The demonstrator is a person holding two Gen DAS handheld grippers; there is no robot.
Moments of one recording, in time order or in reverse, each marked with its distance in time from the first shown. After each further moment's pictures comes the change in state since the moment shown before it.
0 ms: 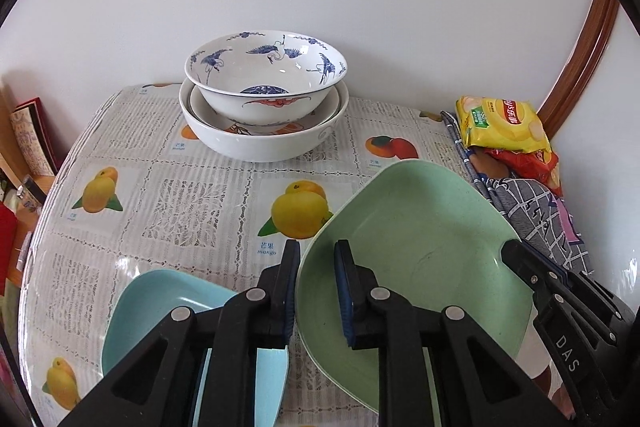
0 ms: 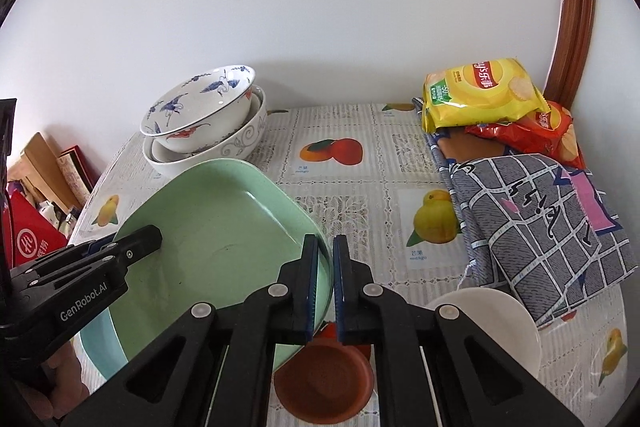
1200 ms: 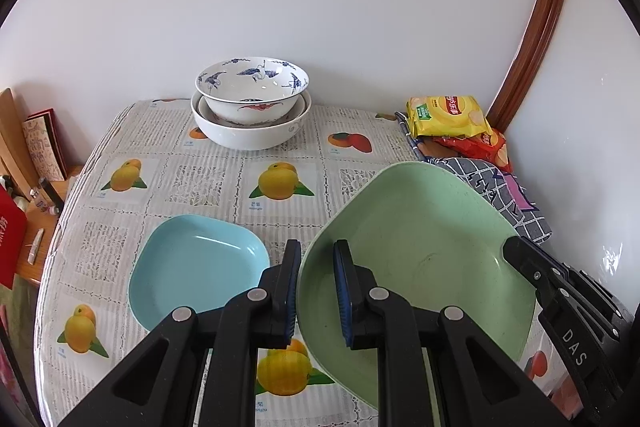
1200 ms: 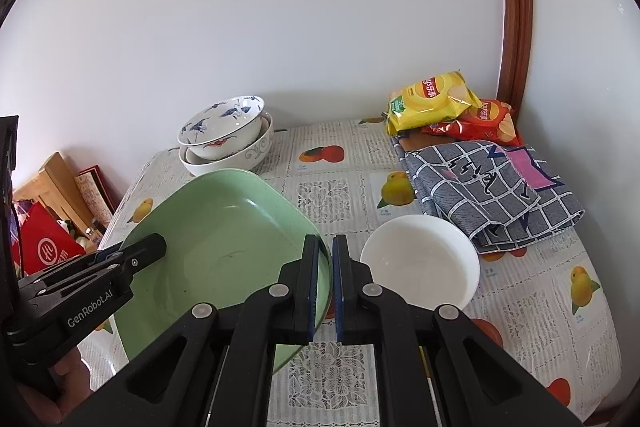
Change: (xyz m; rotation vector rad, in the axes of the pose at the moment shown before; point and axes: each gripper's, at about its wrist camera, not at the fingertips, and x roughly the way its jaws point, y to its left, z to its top) left arm -0.094 -0.016 -0.055 0.048 -0.074 -0.052; right arm -0.109 0.001 -0.051 0.074 -0.107 -0.013
